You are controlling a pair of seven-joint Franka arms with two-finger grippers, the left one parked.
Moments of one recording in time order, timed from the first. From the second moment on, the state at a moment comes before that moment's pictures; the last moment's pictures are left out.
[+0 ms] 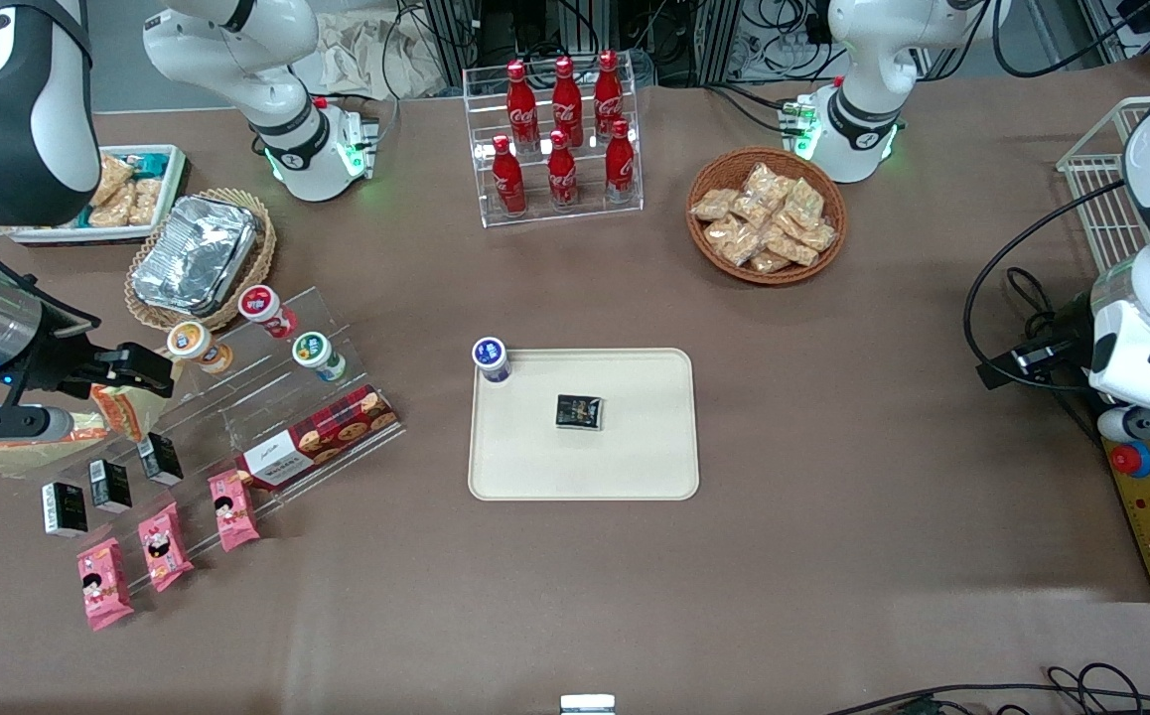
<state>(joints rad) 0.24 0.19 -0.21 -1.45 0.01 1.62 0.06</state>
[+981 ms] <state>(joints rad) 0.18 0.21 -0.21 -1.45 0.01 1.63 0.05</state>
